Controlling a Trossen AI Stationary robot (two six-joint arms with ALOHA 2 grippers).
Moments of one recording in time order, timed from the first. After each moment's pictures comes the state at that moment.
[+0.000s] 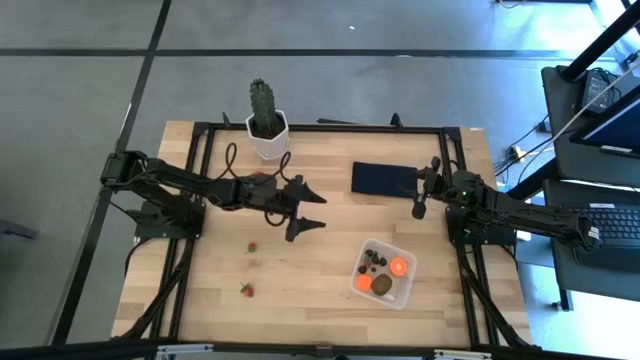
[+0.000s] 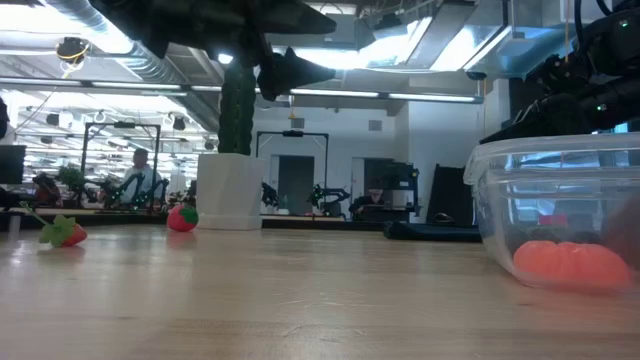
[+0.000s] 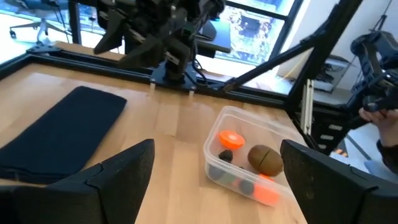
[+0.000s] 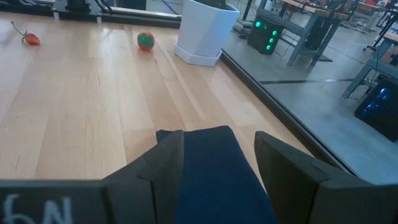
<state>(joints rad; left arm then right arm) -0.01 1.42 0.72 0.49 0.06 -0.23 -0.34 0.29 0.08 -0.03 0.11 -0.19</state>
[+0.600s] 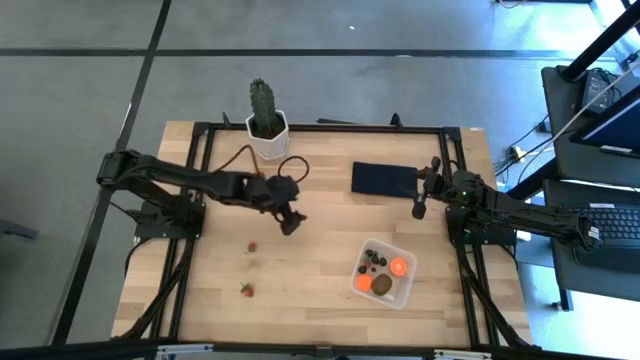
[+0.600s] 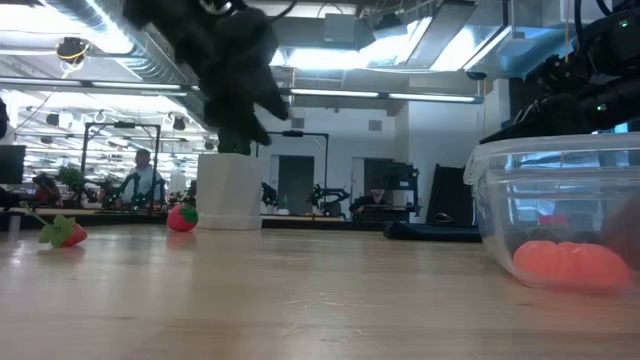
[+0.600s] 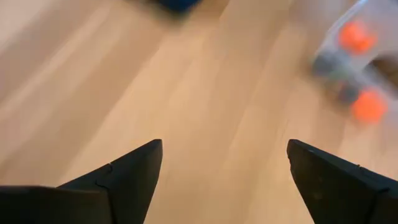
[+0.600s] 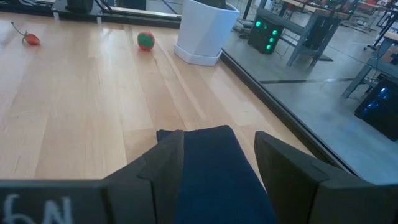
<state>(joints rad) -0.02 1.39 0.89 -0.32 -0.15 -0.52 -0.34 0.29 0.08 -0.03 0.11 -0.19</state>
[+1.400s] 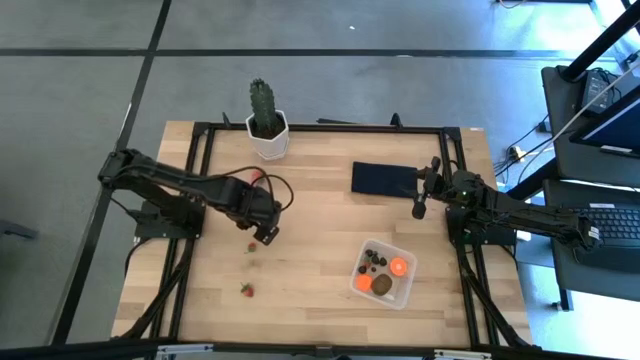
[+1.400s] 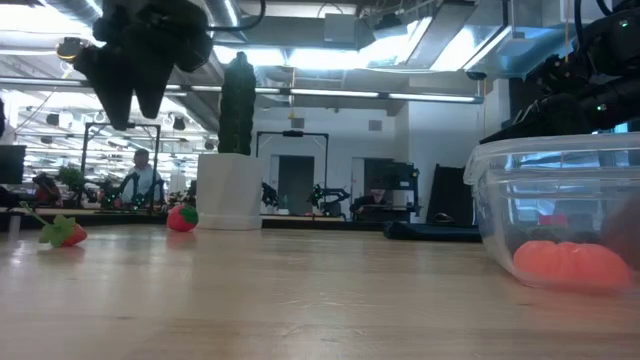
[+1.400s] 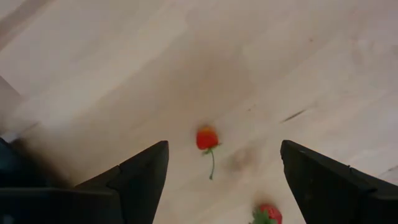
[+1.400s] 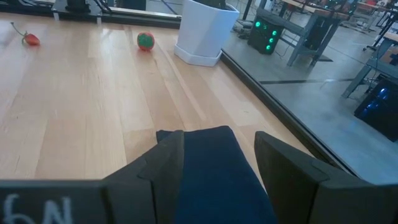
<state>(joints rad) -0.17 1.41 1.13 -1.16 -0.03 -1.15 -0.34 0.29 0.08 -0.03 0.11 -0.19</state>
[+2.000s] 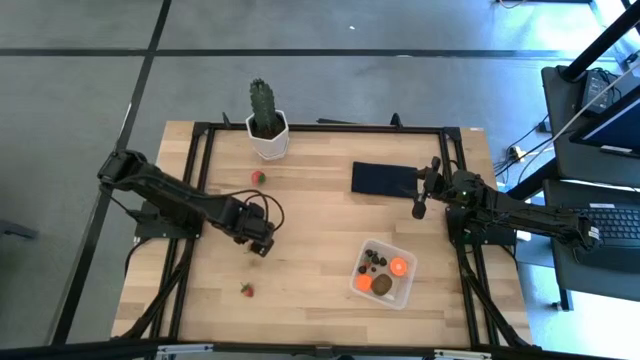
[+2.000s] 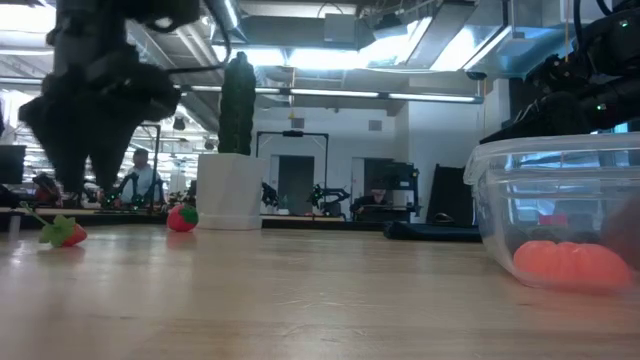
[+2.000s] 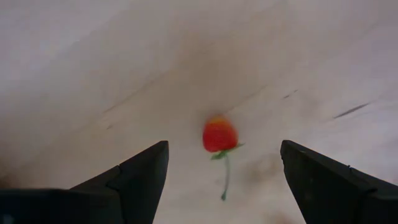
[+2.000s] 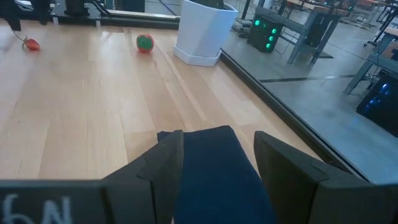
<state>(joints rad) -0.28 1.41 0.84 -0.87 -0.02 -1.34 -0.34 0.29 0.08 -0.03 0.11 -0.16</state>
